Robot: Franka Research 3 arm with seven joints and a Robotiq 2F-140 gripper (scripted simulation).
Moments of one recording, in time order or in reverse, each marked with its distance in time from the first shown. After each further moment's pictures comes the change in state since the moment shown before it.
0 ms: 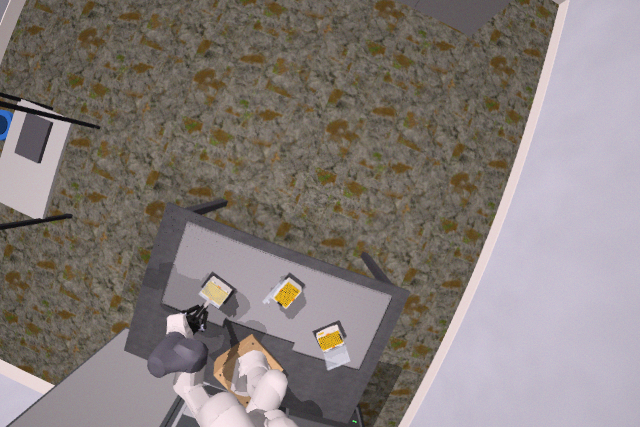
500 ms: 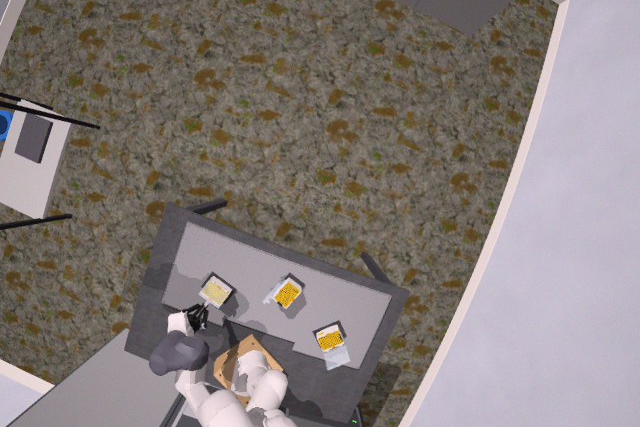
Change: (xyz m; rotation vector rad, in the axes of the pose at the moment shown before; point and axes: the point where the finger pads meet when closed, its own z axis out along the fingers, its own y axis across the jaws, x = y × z) arm -0.001 -0.002 0.008 0.007 -0.001 0.003
